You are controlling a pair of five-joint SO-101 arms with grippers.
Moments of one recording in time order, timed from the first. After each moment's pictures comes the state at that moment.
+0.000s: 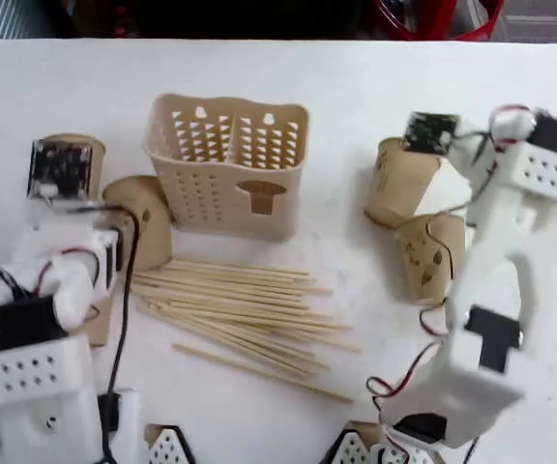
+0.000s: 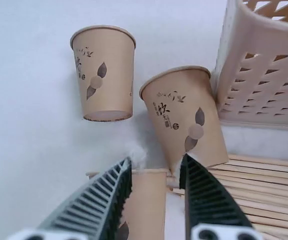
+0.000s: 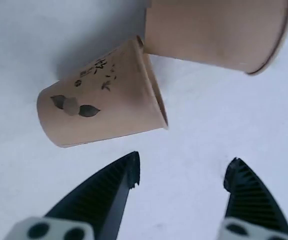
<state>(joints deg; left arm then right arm) -19.5 -60.7 52.0 66.0 -13.3 18.1 12.3 -22.8 97.6 93.1</state>
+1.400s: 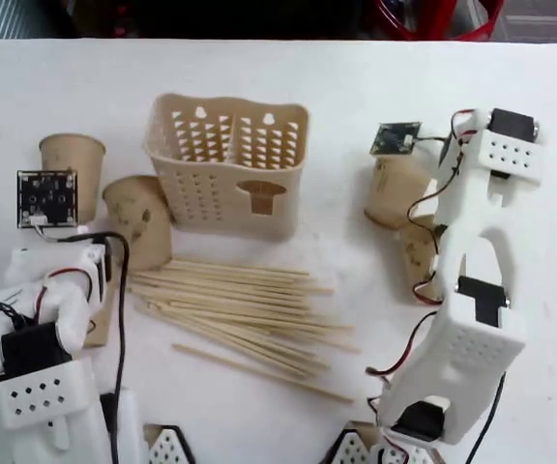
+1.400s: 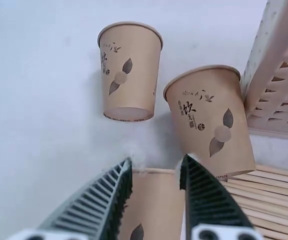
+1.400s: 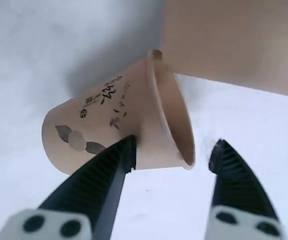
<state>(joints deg) -23.6 -67.0 60.0 60.8 -13.8 14.2 24.4 -22.5 97.6 86.6</state>
